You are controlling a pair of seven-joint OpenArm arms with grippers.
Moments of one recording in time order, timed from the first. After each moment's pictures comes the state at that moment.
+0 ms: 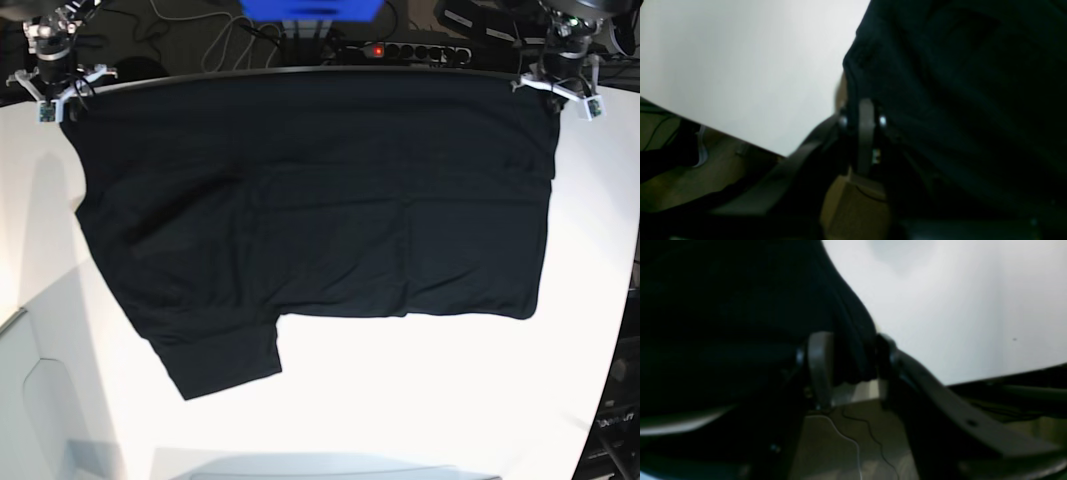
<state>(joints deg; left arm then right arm) 33.4 -3.3 -48.0 100.1 -20.5 -24.3 34.1 -26.8 -4.4 54.6 96.7 -17.0 40.7 -12.2</state>
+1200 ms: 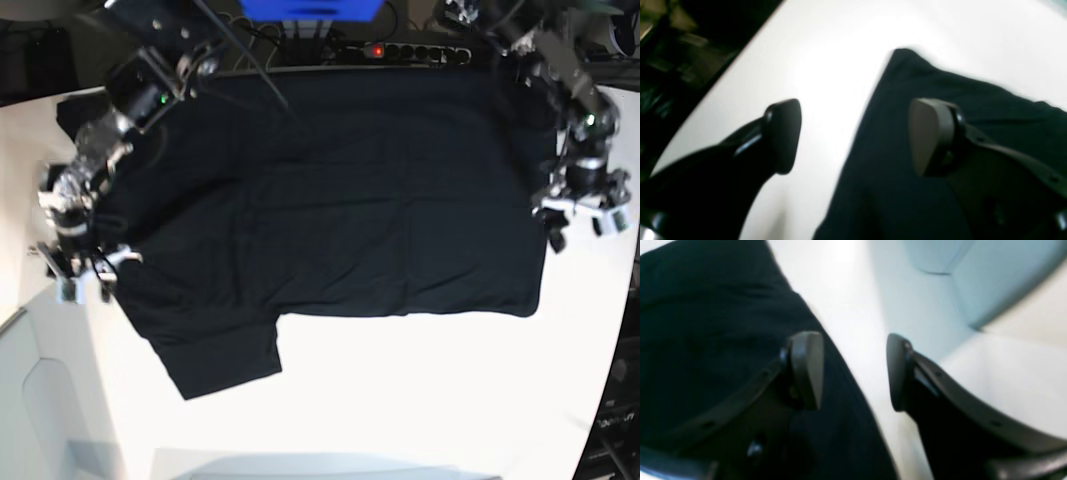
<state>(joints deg) 4.9 -5.1 -45.8 98.8 -11.8 -24.9 34.0 15.5 -5.1 47.9 79.8 -29.9 39.9 -12.8</state>
